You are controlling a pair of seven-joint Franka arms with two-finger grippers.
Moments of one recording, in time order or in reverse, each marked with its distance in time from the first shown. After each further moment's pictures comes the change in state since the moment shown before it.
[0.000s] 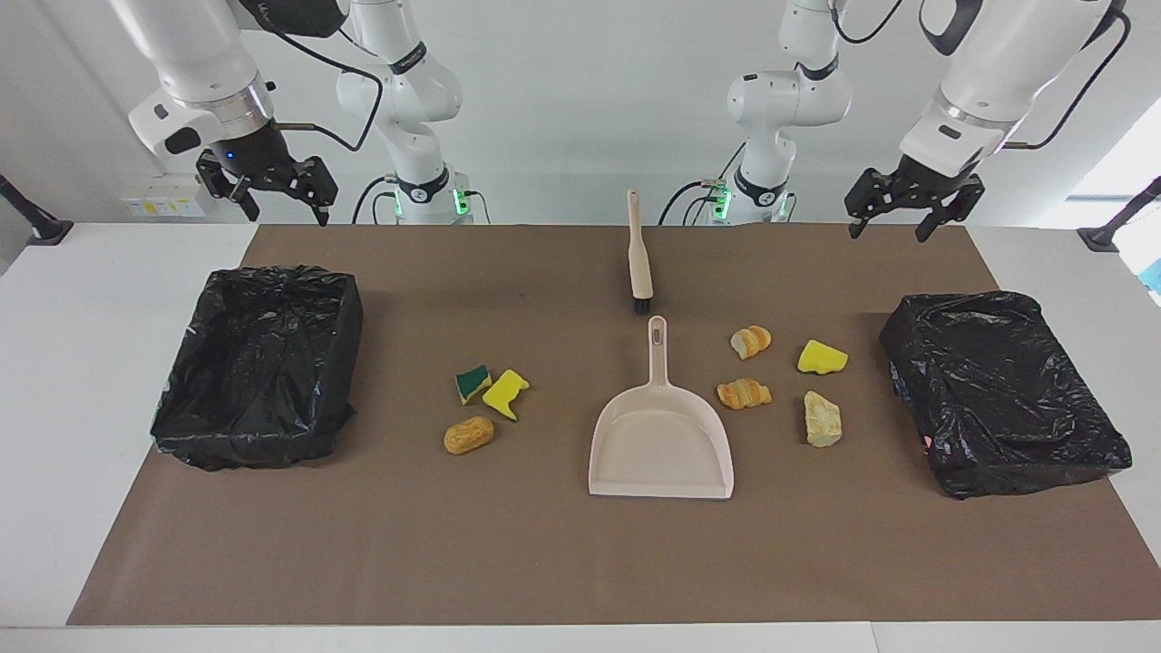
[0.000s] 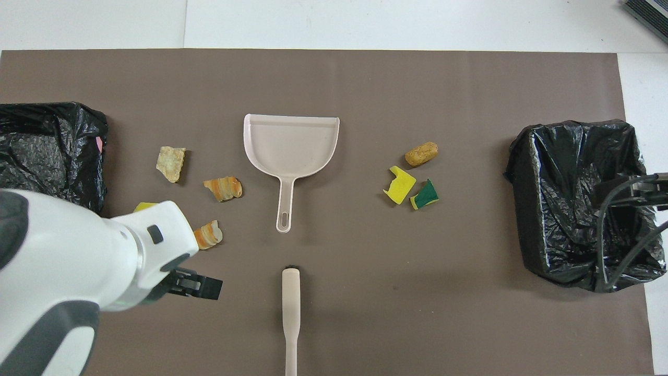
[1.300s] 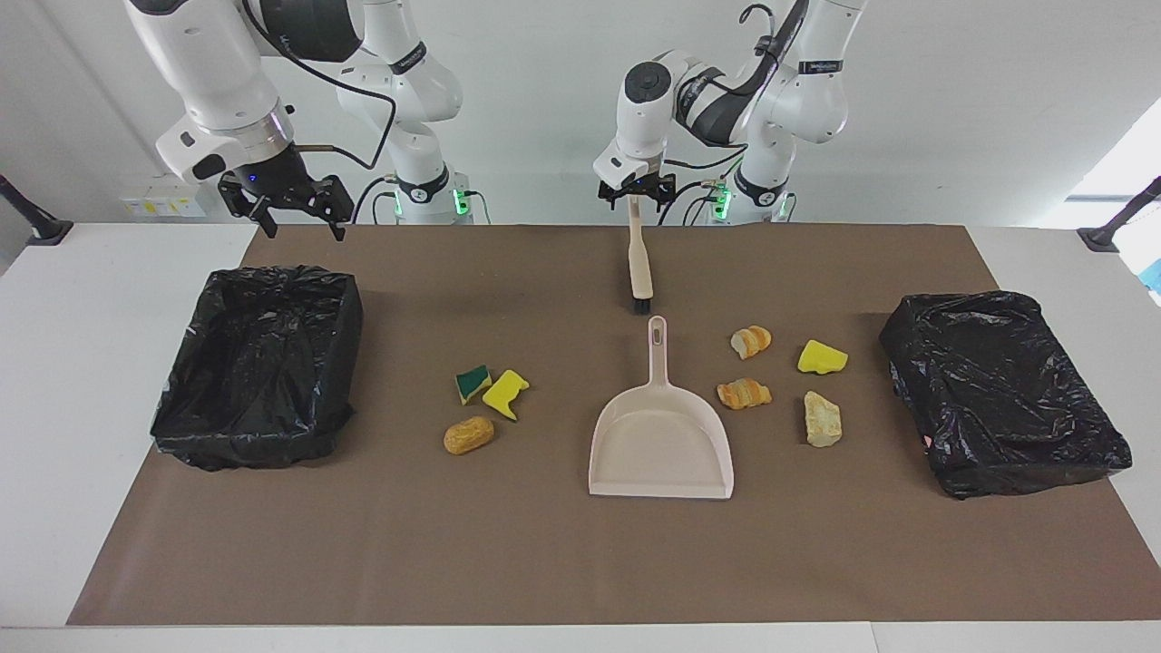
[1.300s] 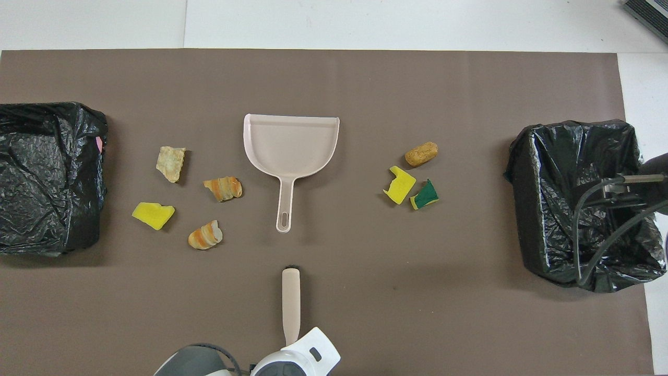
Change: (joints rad) left arm -0.557 0.031 0.000 -0.473 -0.082 0.465 -0.588; right arm 0.002 0.000 0.021 -0.073 0.012 0.056 0.000
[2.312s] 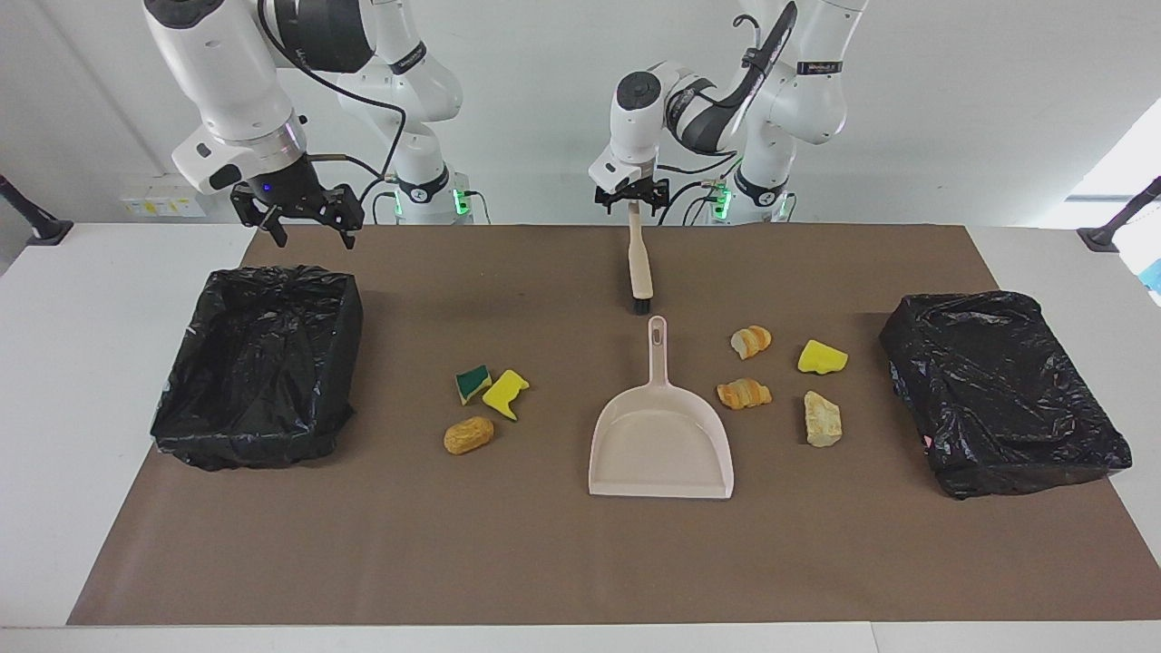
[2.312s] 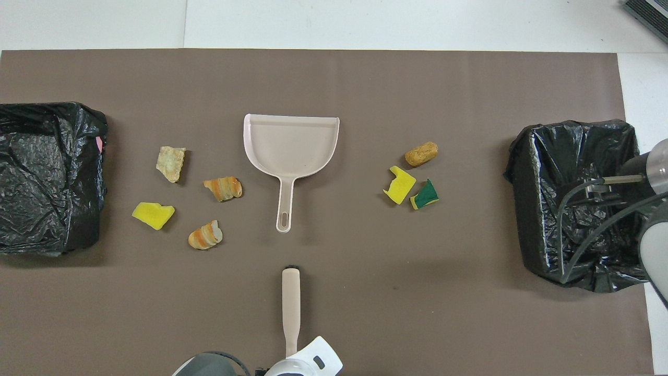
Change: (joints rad) left arm -0.036 0.026 0.000 -0.056 0.000 0.091 -0.023; right arm 0.000 -0.001 0.023 -0.034 0.000 0.046 0.000
